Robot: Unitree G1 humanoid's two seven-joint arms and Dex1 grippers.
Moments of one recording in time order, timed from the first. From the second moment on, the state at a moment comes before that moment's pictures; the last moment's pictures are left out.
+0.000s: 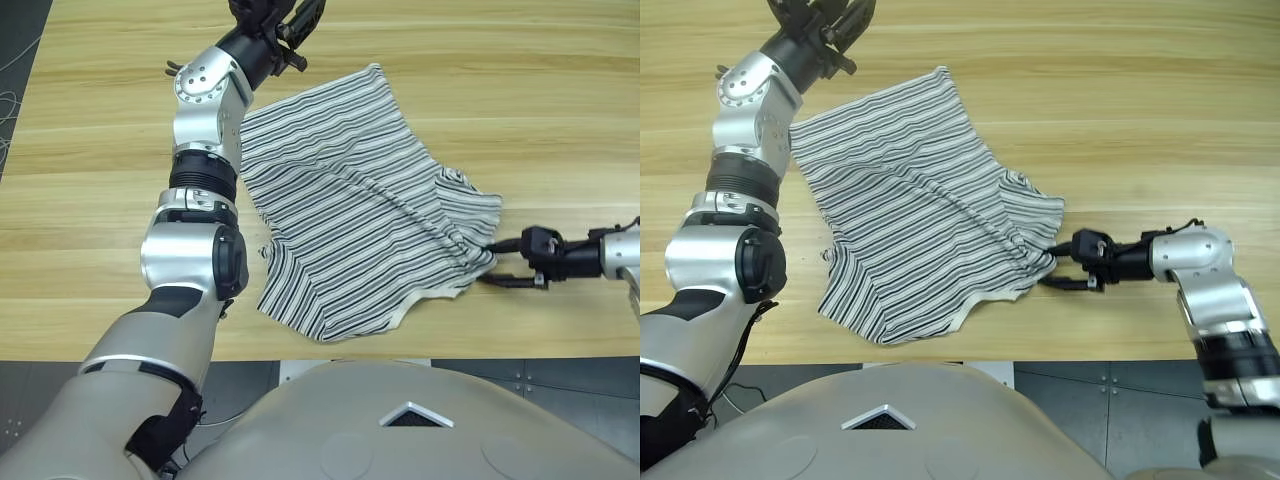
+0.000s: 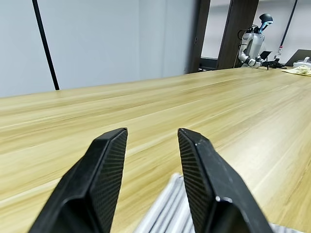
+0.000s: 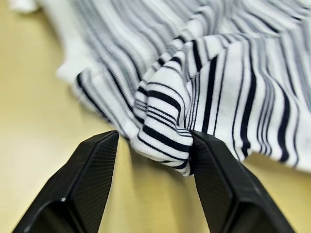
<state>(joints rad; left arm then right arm) -0.83 0.20 0.13 0.96 -0.17 -0.09 -0.67 0.21 -0.99 0.16 -0.06 0.20 0.05 1.33</state>
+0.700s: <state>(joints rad) -0.78 0.19 0.10 0.92 -0.17 -0.09 -0.67 -0.03 -0.92 -0.06 -0.26 0.63 0.49 1.27</state>
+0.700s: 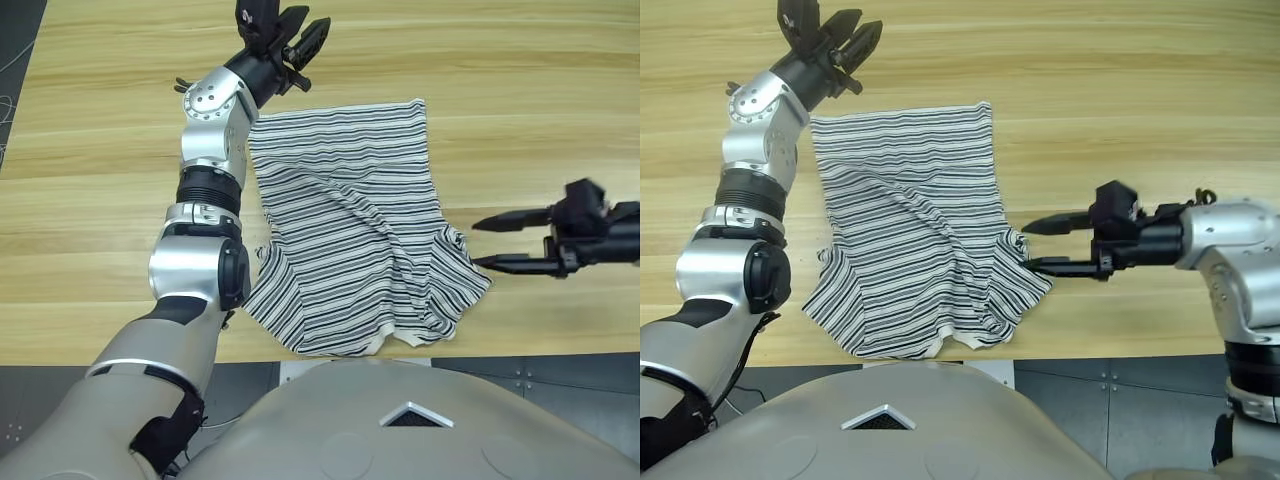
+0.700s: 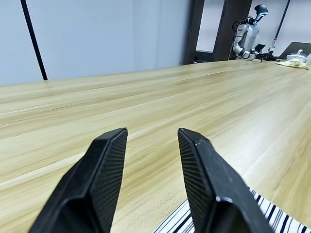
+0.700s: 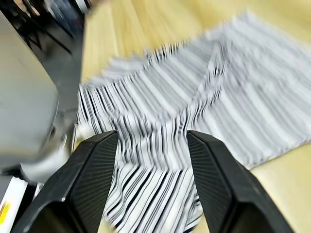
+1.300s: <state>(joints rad) -0.66 0.23 0.09 0.76 -0.18 -0.07 -0.70 -0.62 -0.35 0.37 0.75 -0.08 0.04 0.75</state>
